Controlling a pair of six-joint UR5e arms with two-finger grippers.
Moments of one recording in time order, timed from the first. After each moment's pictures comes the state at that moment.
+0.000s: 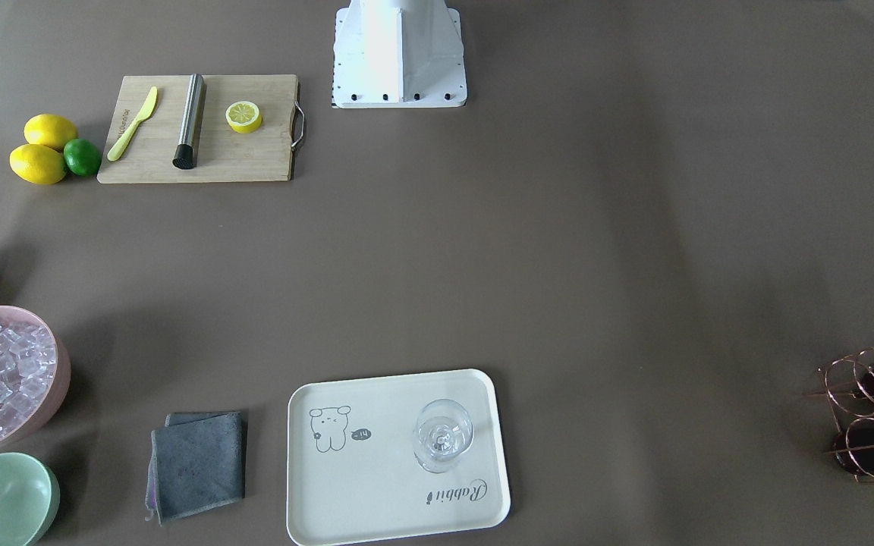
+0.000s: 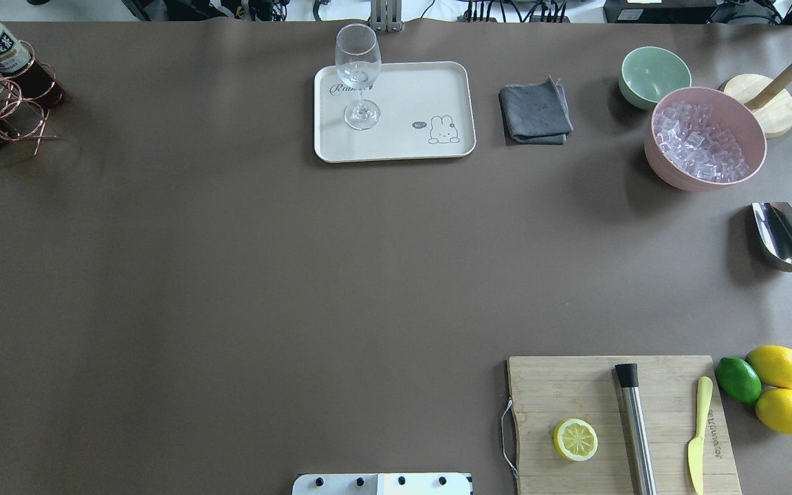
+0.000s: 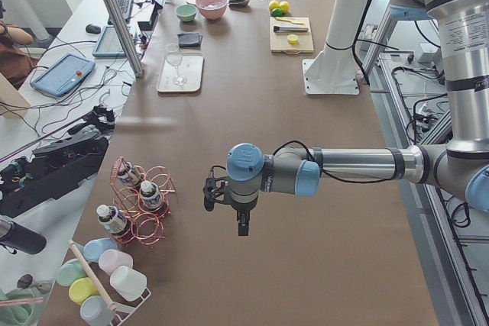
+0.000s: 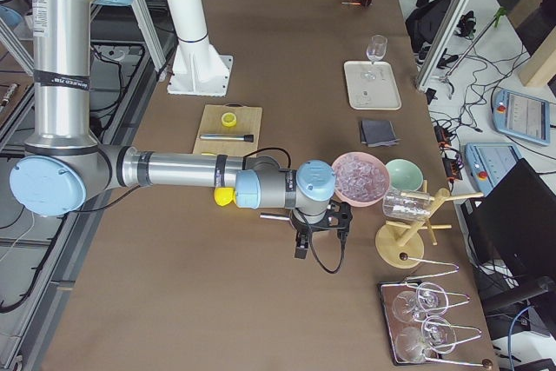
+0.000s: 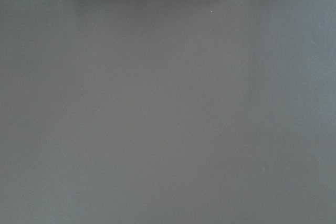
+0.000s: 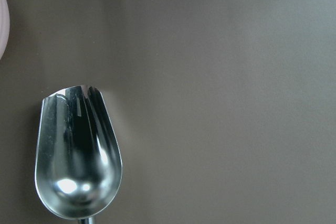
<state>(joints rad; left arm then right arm) -1.54 -1.32 -1.79 -1.70 -2.36 -0.14 1.51 -1.65 1.63 -1.51 2.35 0.19</state>
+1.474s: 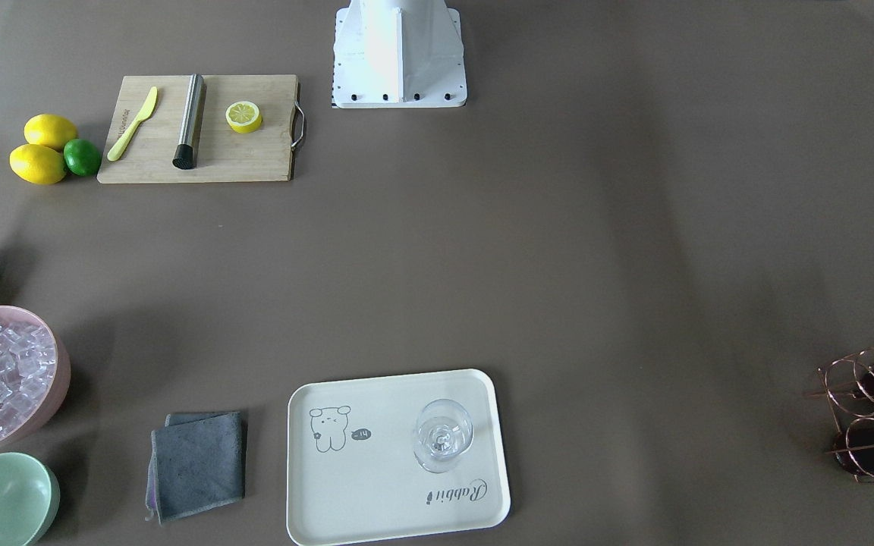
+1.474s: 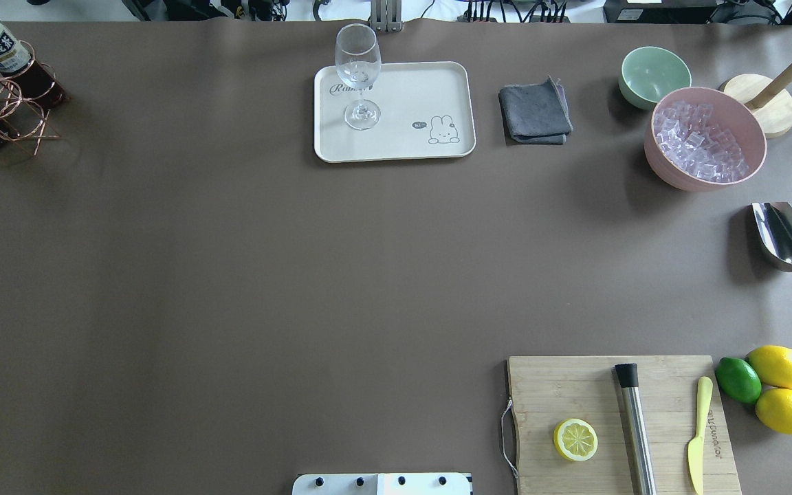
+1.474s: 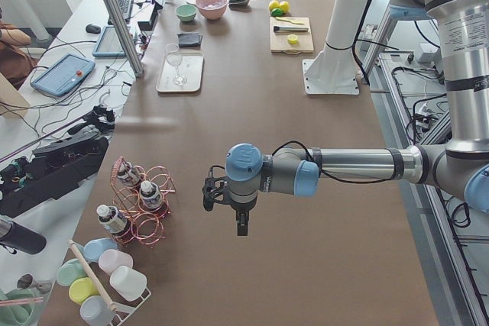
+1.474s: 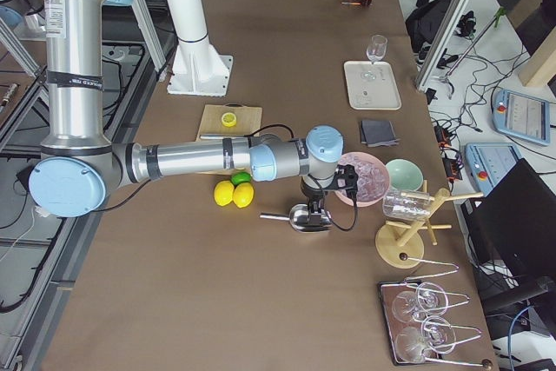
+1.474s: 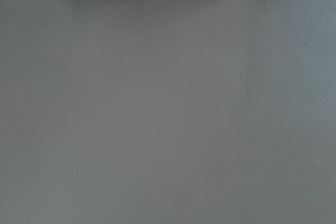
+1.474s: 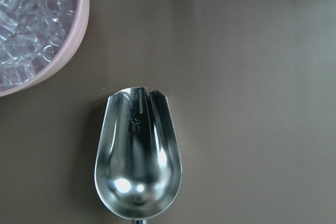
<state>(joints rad) -1.54 -1.33 -1.79 -1.70 -2.36 -0.14 1.39 -1.61 1.73 -1.51 2.35 0.19</state>
